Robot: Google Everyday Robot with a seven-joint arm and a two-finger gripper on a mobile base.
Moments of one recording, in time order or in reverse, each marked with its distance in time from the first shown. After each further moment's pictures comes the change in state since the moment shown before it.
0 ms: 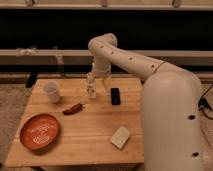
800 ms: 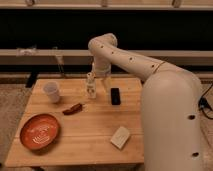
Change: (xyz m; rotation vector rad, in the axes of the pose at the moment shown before) arm 0.000 0.000 0.000 0.000 0.000 0.000
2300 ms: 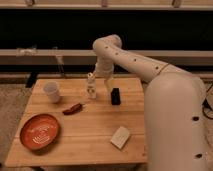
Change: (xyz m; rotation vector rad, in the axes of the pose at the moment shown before) arm 0.028 0.013 0.010 0.049 -0.029 -0.068
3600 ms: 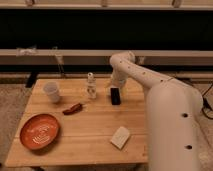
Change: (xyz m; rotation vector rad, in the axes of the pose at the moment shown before) arm 0.079 0.056 0.097 -0.047 0.023 -0.150
